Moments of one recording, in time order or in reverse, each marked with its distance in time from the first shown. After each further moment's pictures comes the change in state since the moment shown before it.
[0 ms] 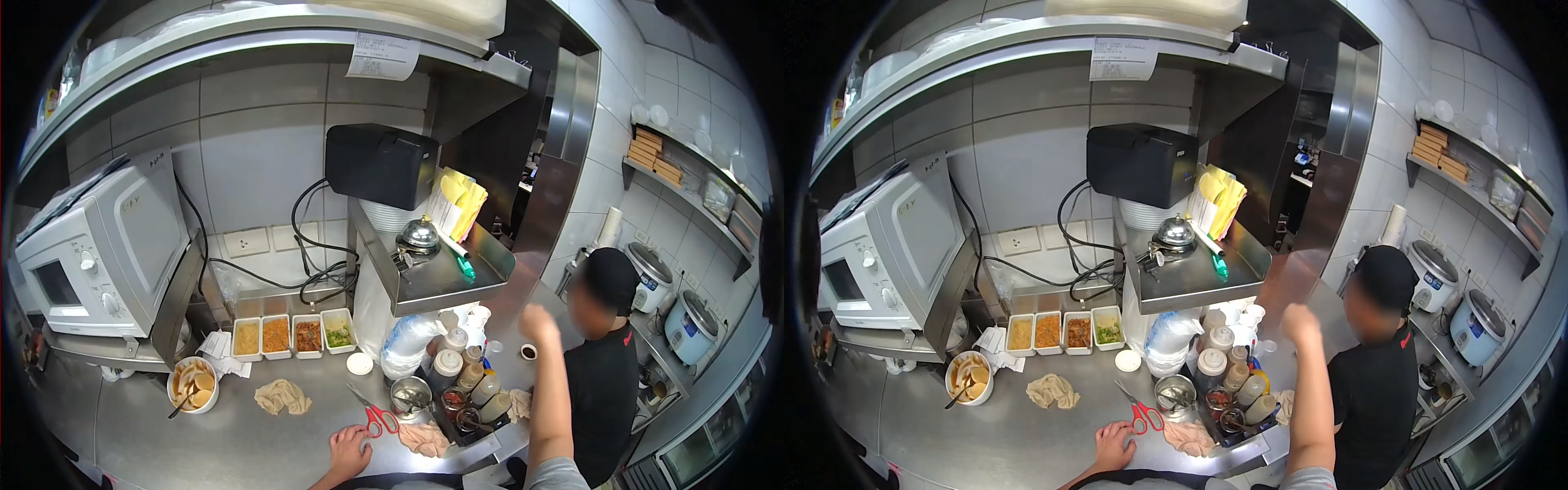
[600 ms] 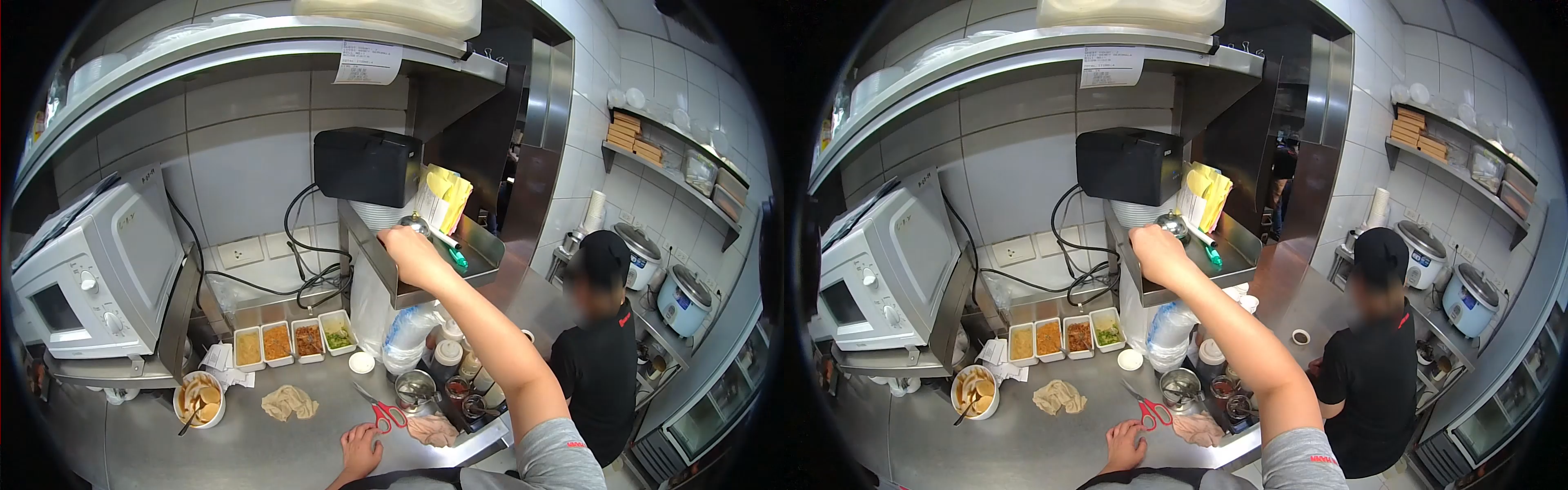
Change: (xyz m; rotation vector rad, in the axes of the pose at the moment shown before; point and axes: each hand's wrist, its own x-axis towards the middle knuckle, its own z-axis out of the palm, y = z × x) left_hand -0.004 -0.008 0.004 -0.044 0.019 0.021; right_hand 0.001 -0.252 -0.120 0.322 0.262 -0.759
